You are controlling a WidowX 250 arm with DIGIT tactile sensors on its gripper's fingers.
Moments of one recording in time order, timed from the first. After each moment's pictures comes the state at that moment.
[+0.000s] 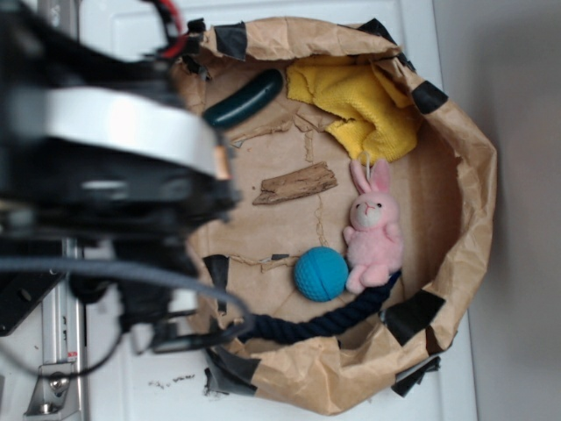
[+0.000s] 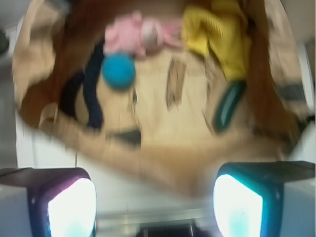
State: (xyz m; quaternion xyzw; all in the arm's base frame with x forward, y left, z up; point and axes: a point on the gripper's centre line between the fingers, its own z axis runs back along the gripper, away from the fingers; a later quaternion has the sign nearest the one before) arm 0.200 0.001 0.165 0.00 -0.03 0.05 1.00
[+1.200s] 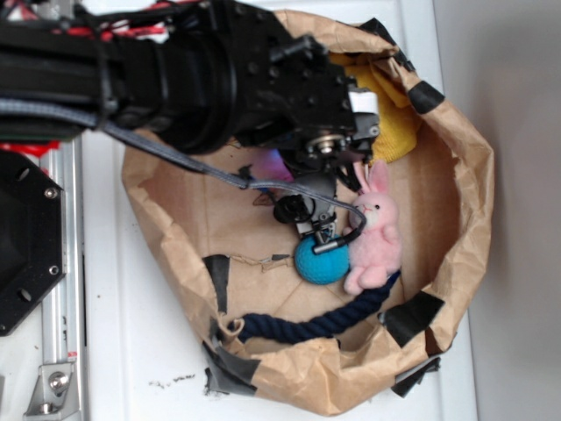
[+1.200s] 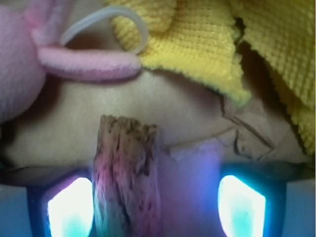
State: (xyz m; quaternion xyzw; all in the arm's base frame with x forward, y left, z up) arm 0.272 0.044 0.015 0.00 -0.02 0.14 0.99
